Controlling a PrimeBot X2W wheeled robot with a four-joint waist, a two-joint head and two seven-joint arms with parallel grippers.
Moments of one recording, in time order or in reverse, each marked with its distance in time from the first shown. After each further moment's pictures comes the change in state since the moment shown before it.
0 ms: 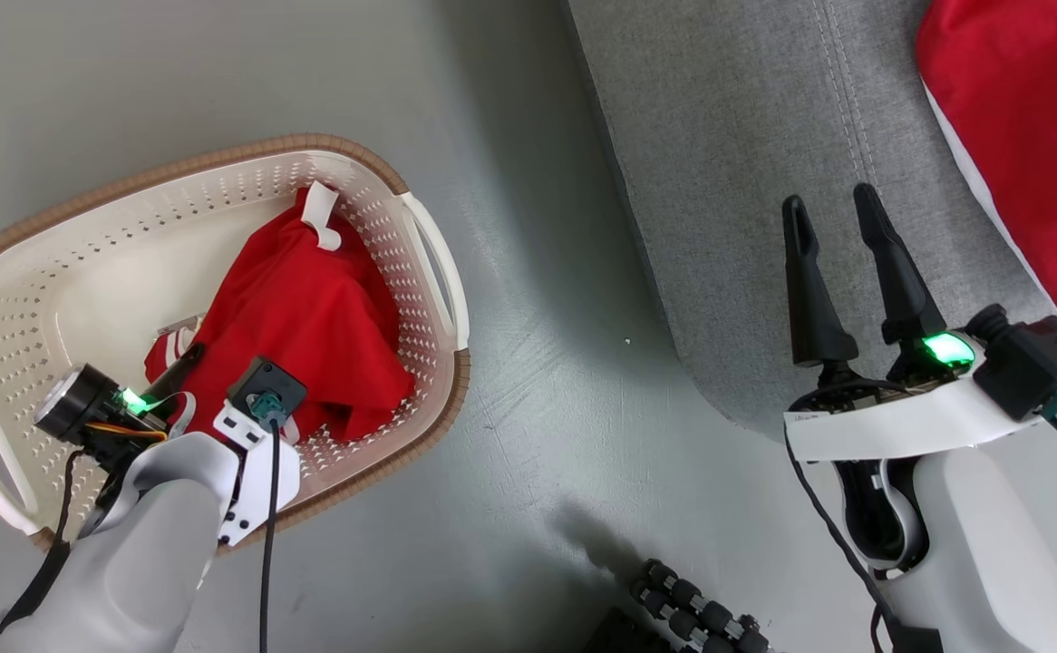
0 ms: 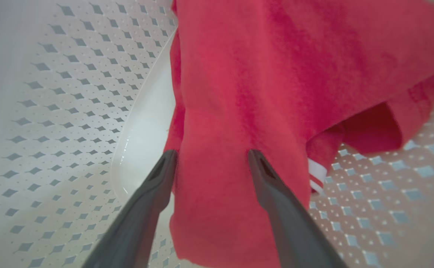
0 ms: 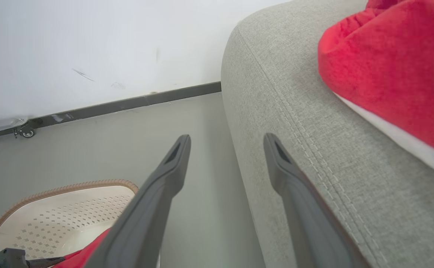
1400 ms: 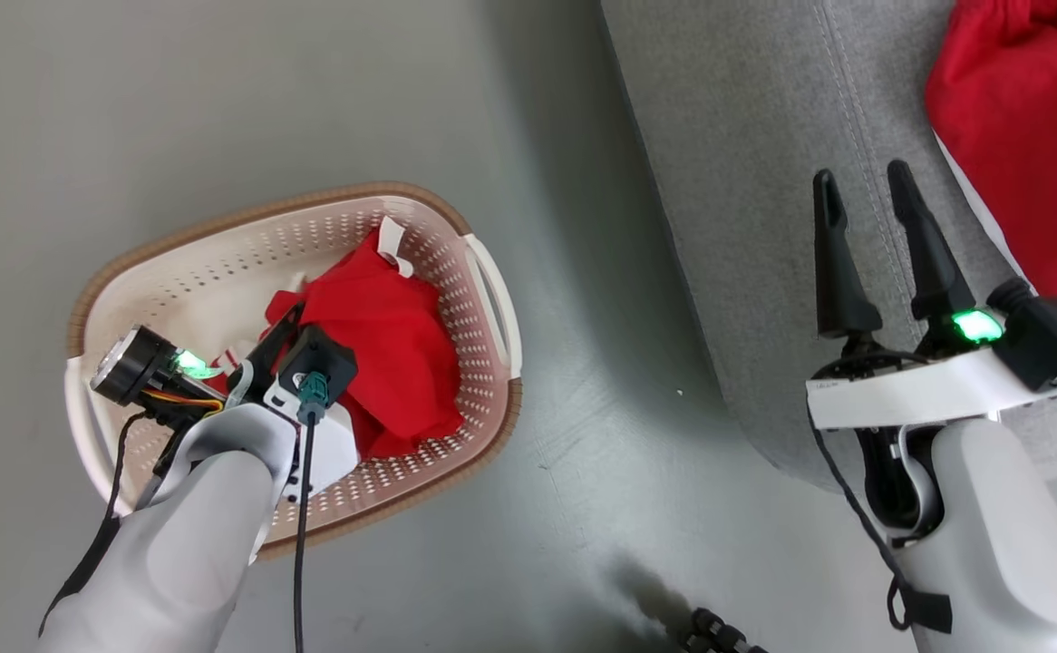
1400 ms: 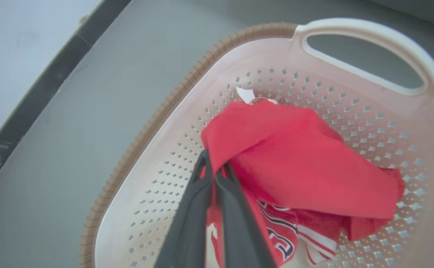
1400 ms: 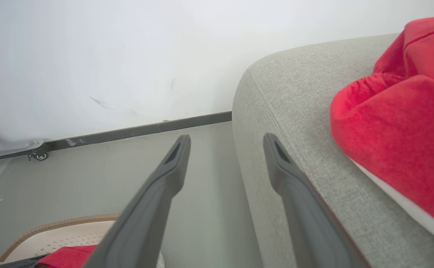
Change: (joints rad) left arm -0.021 -0.062 0.005 -0.073 -0.036 0.025 -0.144; right arm -0.056 -0.001 -0.056 0.069 -0.055 0.000 -0.009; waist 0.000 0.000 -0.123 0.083
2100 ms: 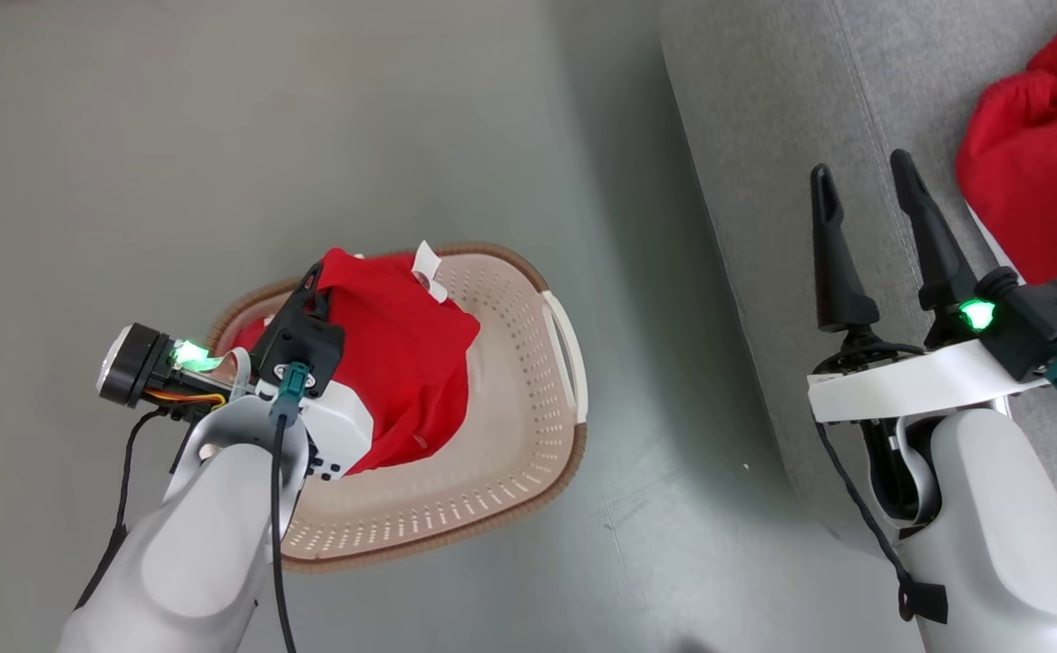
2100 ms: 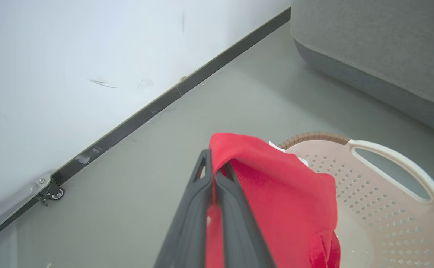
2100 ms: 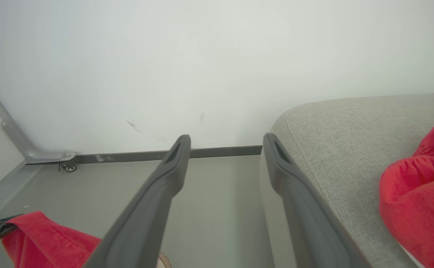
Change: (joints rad) left arm 0.054 -0.023 0.089 -0.142 -0.116 0.032 -0.087; right arm -0.030 -0.005 -0.021 0.029 -0.107 0.000 0.000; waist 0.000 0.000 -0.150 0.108
